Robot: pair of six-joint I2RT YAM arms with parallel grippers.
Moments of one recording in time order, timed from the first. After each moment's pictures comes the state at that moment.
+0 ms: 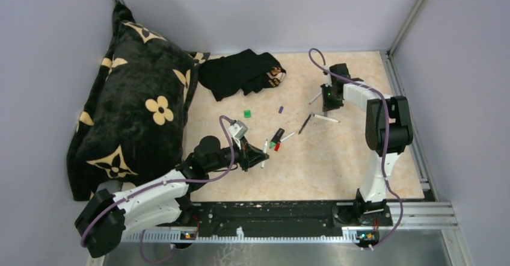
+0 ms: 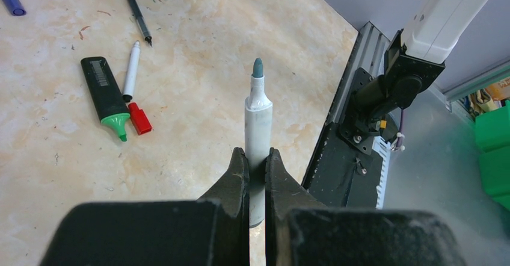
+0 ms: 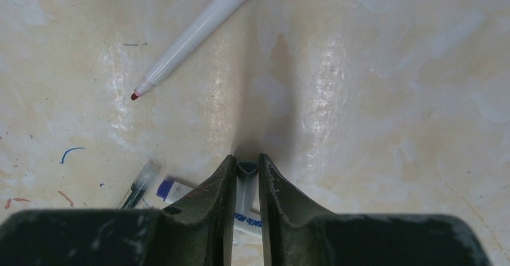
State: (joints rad) left arm -0.84 0.93 0.33 0.46 0.33 -0.44; right arm 0.15 1.97 1.35 -0.46 -0.03 0.08
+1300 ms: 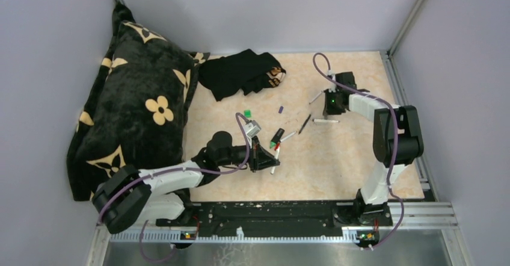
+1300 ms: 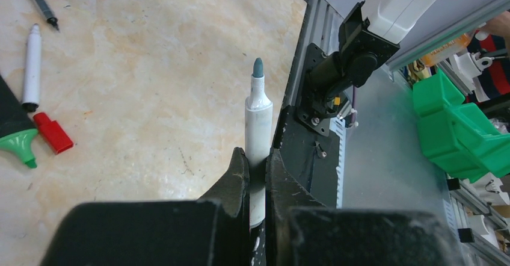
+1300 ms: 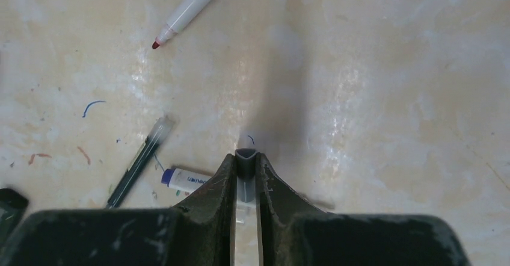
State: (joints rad) left arm -0.84 1.19 0.36 0.67 0.53 -0.53; right arm 0.14 1.84 1.16 -0.32 -0.08 0.09
